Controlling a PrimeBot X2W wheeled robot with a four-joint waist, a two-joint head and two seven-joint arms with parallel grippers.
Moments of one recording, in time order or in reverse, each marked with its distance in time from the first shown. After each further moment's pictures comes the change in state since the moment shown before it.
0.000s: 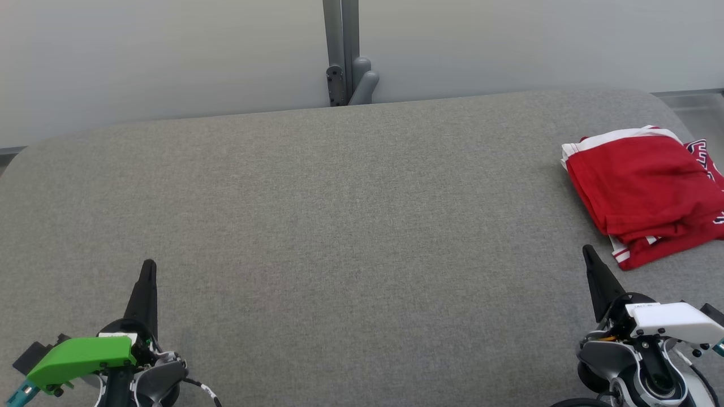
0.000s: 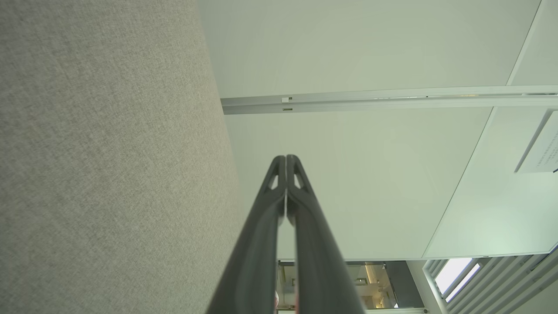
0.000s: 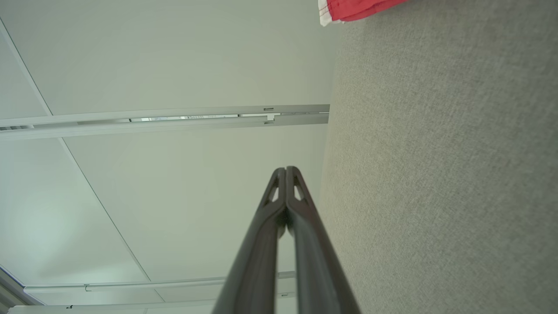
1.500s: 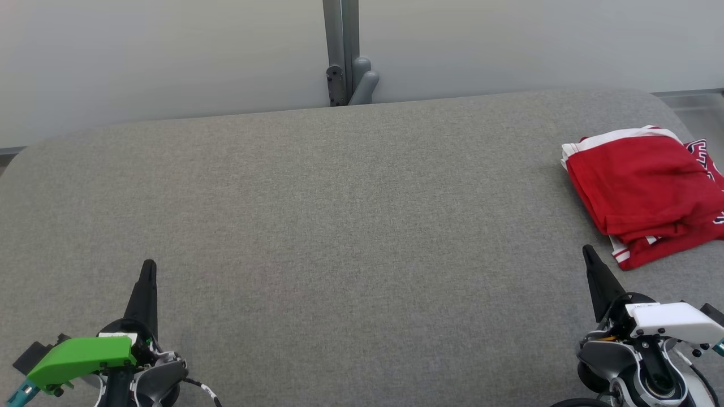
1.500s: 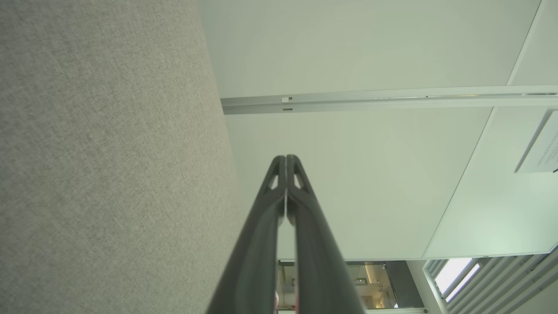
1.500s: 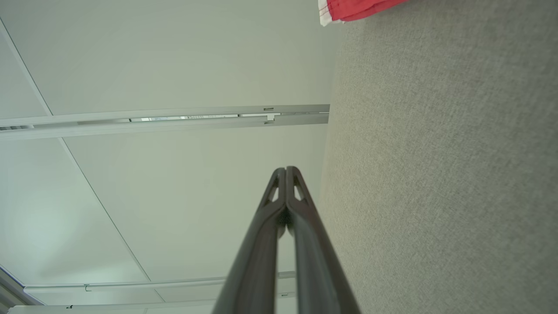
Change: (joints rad) left arm 0.000 0.000 0.000 0.000 0.000 0.000 0.000; right arm 0.000 0.000 0.000 0.000 0.000 0.000 0.000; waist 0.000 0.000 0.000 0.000
